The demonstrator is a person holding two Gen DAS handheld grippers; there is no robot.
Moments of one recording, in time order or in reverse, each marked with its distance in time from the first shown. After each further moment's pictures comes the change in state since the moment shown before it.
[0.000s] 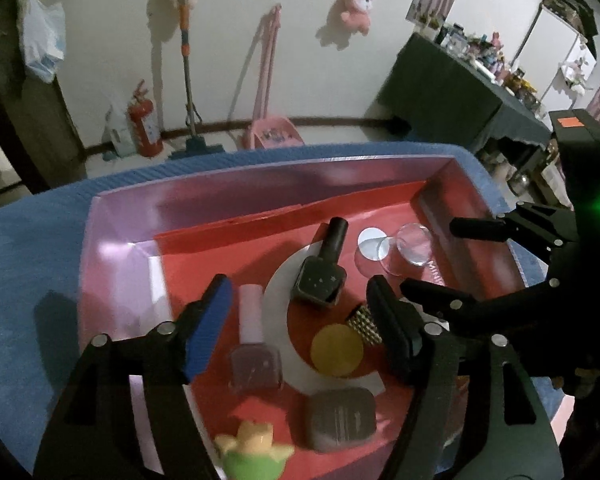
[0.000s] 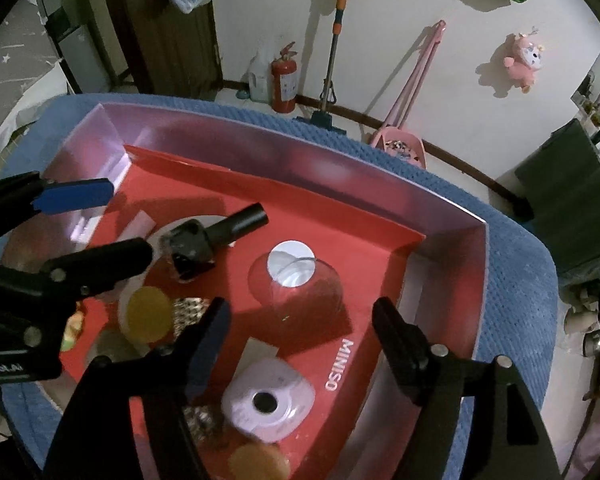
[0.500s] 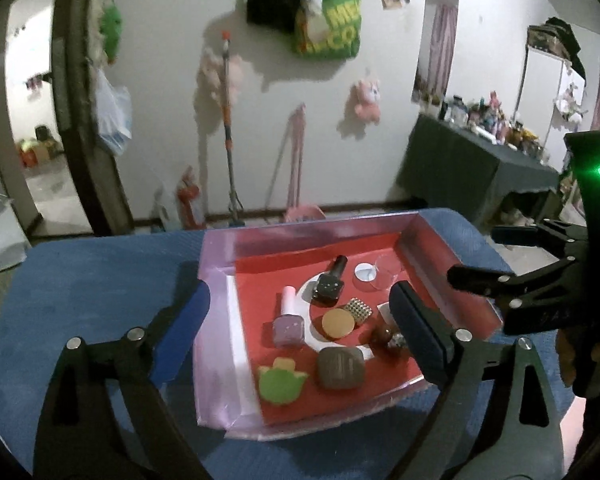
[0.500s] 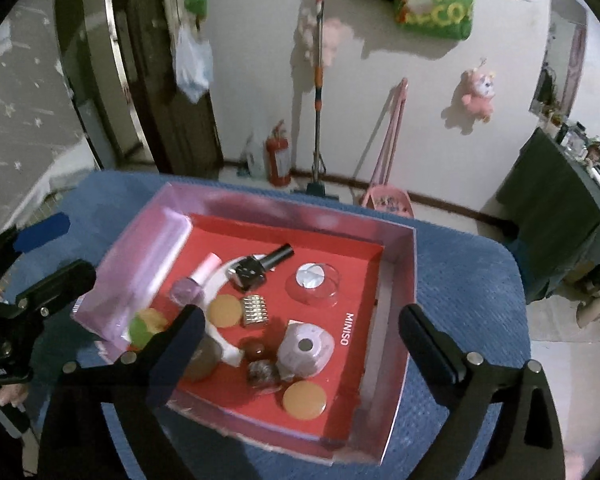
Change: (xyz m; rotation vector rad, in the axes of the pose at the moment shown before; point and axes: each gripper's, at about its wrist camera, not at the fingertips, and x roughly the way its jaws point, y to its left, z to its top) left arm -0.136 -0.022 -0.074 0.026 -0.367 0.139; right arm -0.122 0.013 -0.060 0.120 -0.320 0.010
